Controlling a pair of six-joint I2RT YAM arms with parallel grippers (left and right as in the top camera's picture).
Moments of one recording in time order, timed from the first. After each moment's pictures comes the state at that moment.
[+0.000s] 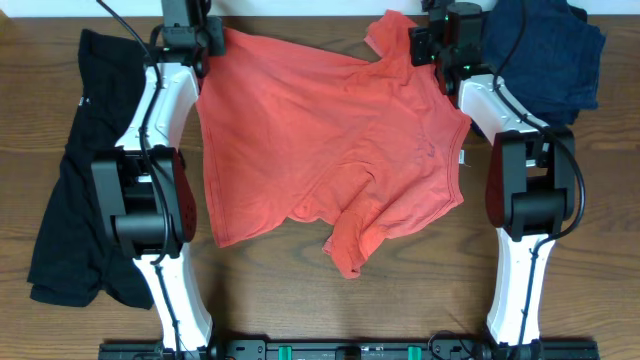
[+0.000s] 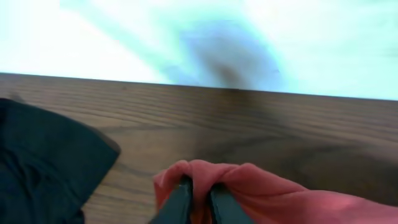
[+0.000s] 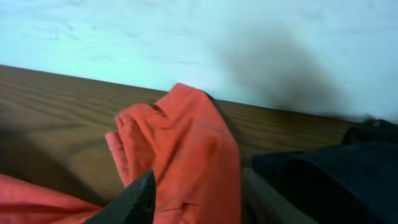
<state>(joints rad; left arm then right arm) 0.02 2.18 1.80 -0.25 -0.11 -0.04 0.11 2.33 1.75 0.06 -0.12 0.02</state>
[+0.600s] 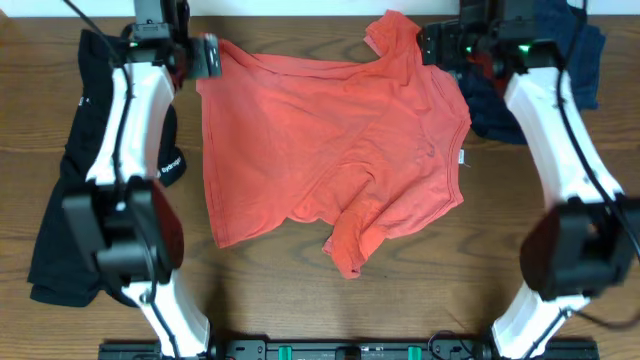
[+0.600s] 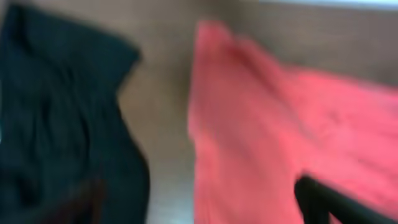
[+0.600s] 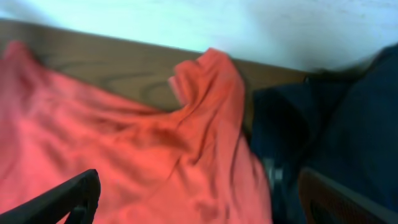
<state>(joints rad) 0.05 1.97 1.80 -0.83 -0.02 -0.05 0.10 1.89 1.76 -0.62 -0.20 -0.03</state>
